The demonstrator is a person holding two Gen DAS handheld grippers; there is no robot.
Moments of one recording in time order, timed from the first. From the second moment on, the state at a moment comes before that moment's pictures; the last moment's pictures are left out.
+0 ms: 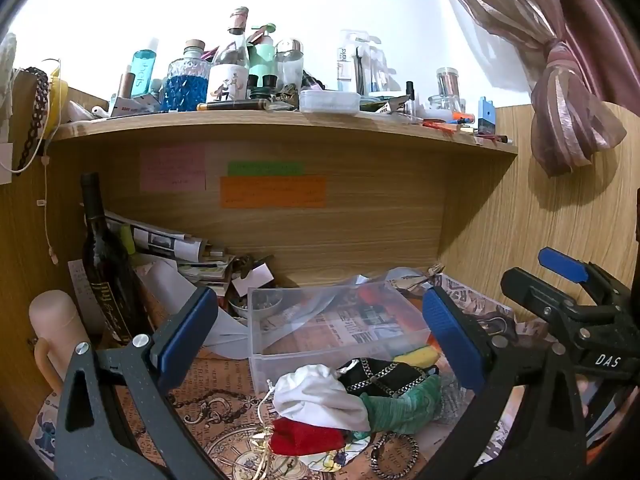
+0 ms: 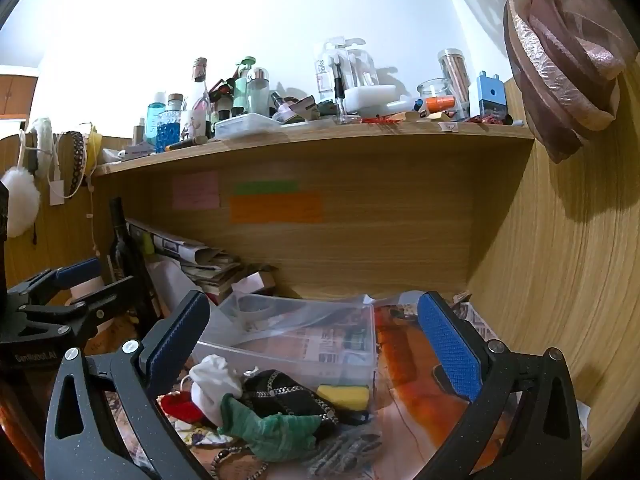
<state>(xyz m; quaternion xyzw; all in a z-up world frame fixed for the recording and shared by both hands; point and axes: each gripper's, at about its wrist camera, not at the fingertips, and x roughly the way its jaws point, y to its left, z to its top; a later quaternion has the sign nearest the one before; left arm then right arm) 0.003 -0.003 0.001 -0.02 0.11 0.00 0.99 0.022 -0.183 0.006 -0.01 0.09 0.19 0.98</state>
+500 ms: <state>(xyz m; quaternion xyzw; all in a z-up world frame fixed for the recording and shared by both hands) 0.000 -0.007 0.000 -0.02 0.10 0.00 0.99 0.021 -0.185 0.008 -0.01 0.09 0.19 0.98</state>
